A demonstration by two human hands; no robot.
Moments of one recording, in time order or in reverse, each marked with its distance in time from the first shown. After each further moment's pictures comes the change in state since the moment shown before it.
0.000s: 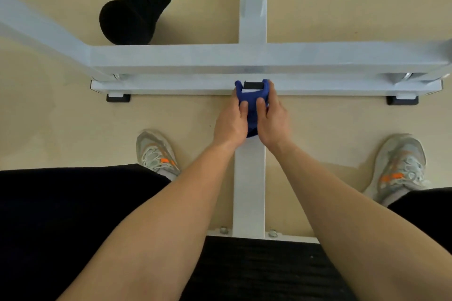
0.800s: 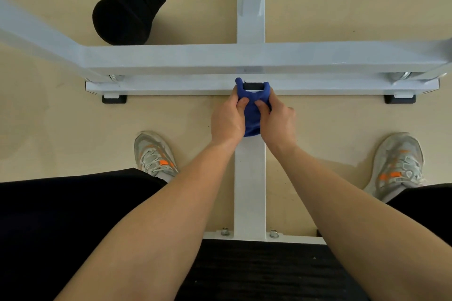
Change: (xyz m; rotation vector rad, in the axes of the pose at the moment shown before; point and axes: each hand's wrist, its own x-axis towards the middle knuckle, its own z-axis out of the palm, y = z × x) left_hand 0.011 0.003 -0.005 0.067 0.120 0.055; right_hand -0.003 -0.009 -0.006 0.013 0.069 0.033
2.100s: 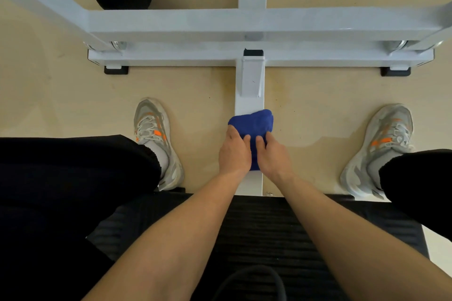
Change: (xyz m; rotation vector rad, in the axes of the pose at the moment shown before) left_hand -0.144 -0.042 0.030 0.198 -0.147 -0.286; right_hand -0.132 0.067 0.008 -0.199 -0.287 0.289
